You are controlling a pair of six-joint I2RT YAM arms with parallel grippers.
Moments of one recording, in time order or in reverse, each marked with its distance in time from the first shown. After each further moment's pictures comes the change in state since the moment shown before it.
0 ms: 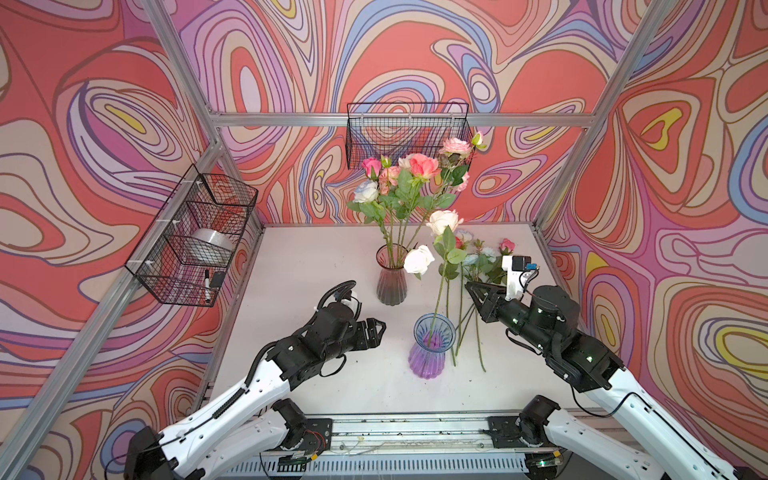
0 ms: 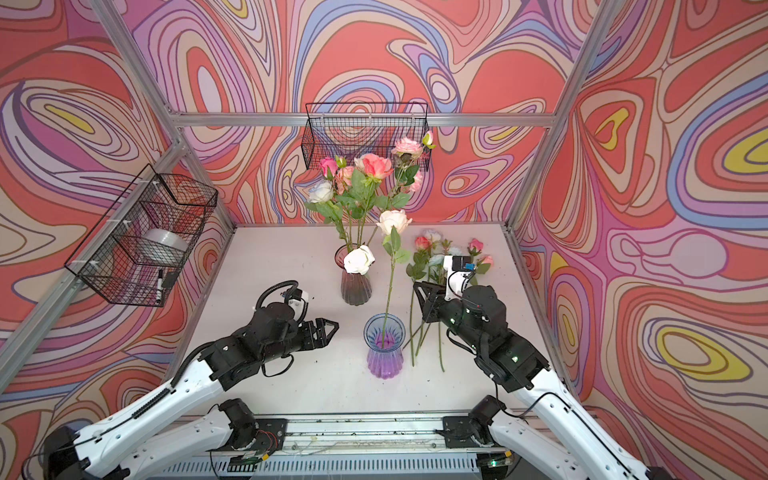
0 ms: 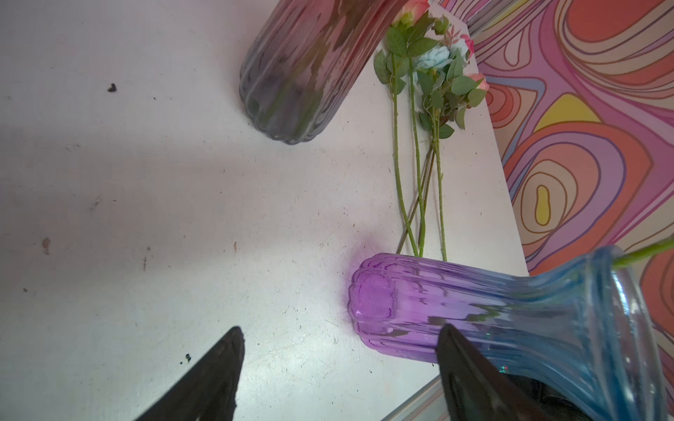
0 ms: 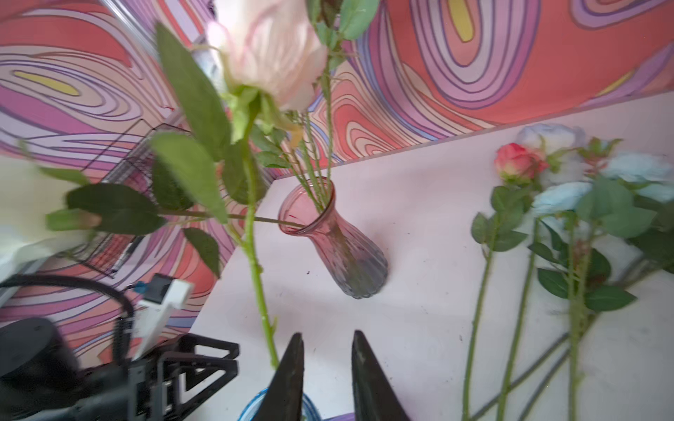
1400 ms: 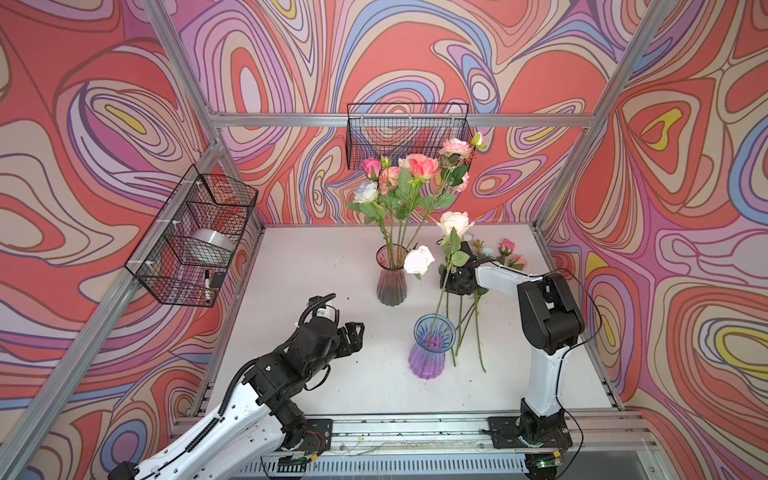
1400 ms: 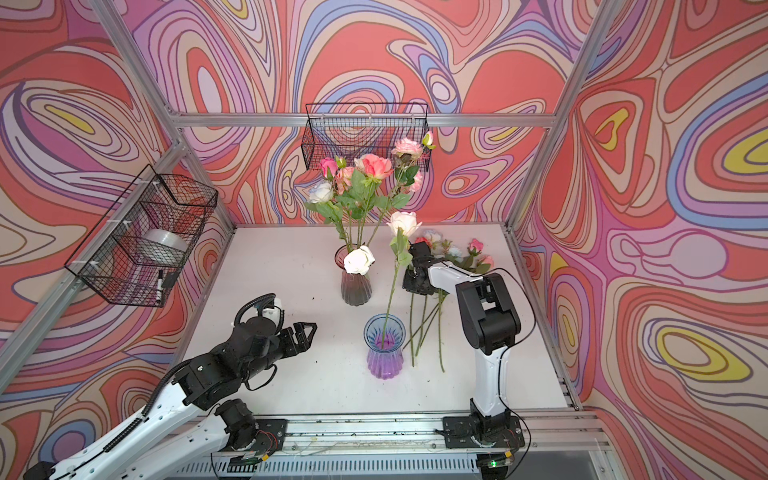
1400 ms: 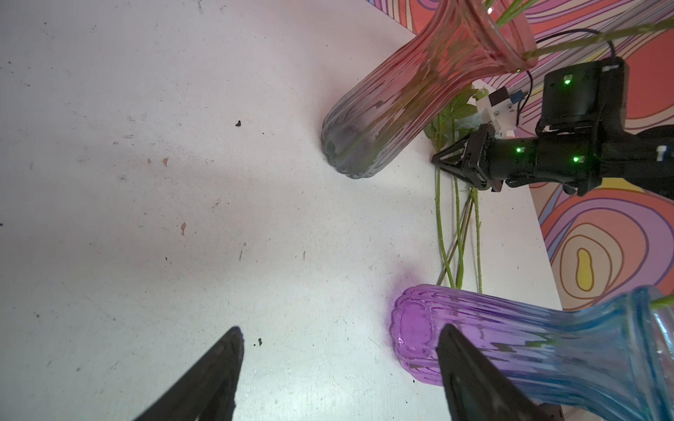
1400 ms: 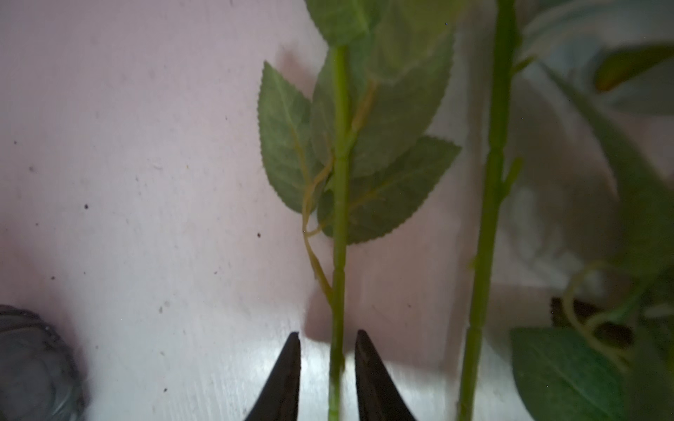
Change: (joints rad) left arm 0.000 -0.167 -0.056 -0.117 -0.178 -0.062; right arm -0.296 1.255 0.469 -0.027 -0.097 -0.058
